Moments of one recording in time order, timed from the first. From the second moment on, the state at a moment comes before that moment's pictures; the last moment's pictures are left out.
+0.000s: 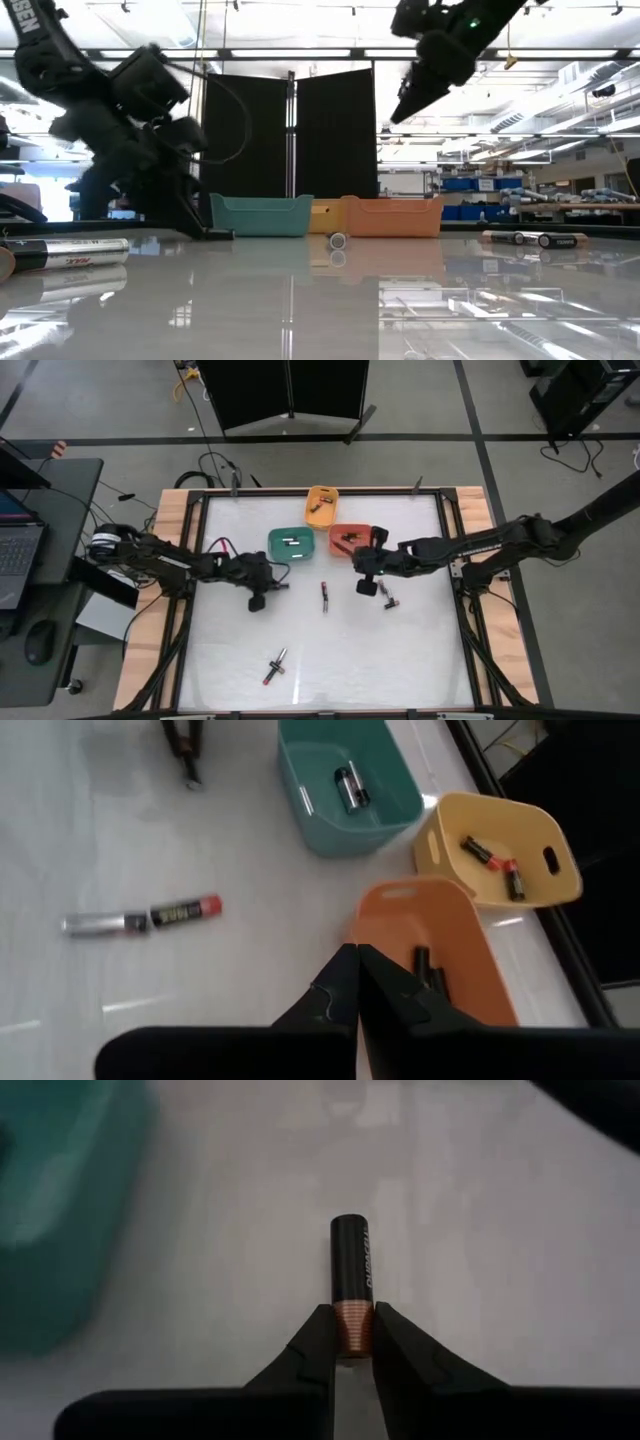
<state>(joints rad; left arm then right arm) 0.07 1.36 0.29 0.34 0.07 -0.05 0.08 1.41 1.00 -0.49 0.46 0.08</state>
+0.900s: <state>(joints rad) 0.32 2.02 1.48 -0.36 0.10 0.28 0.16 1.20 0.73 -0.44 0.56 0.27</state>
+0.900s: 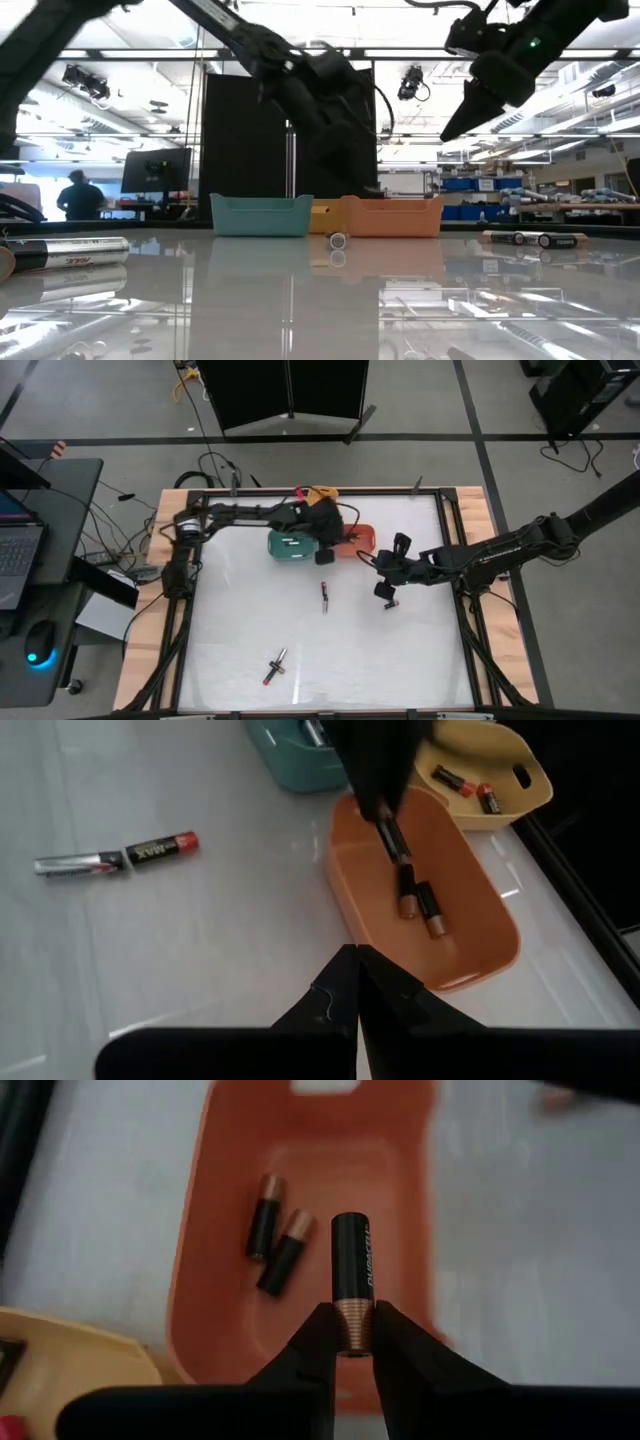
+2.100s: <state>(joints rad) 0.31 2.10 1.67 -0.44 0.04 0.29 0.18 1.20 0.73 -0.41 0.64 0.24</state>
